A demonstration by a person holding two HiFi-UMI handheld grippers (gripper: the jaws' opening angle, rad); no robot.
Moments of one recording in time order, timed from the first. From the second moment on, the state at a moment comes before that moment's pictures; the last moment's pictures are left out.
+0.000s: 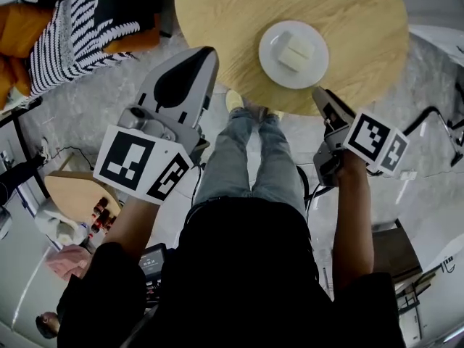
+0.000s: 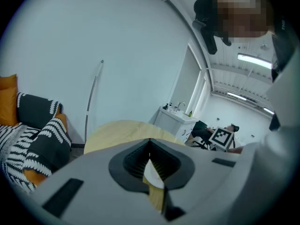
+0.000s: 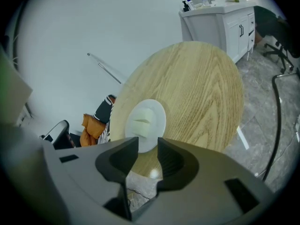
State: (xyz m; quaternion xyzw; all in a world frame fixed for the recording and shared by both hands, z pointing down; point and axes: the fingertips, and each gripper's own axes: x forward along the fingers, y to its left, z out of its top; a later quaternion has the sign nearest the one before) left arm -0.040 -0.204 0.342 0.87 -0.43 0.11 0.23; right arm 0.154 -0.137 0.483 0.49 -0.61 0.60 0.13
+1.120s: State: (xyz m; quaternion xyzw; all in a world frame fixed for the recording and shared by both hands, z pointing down) left arm -0.046 -0.197 0.183 0.89 -0.44 0.05 0.11; right arm 0.134 -0.187 0.260 0.53 -0.78 0.31 0.10
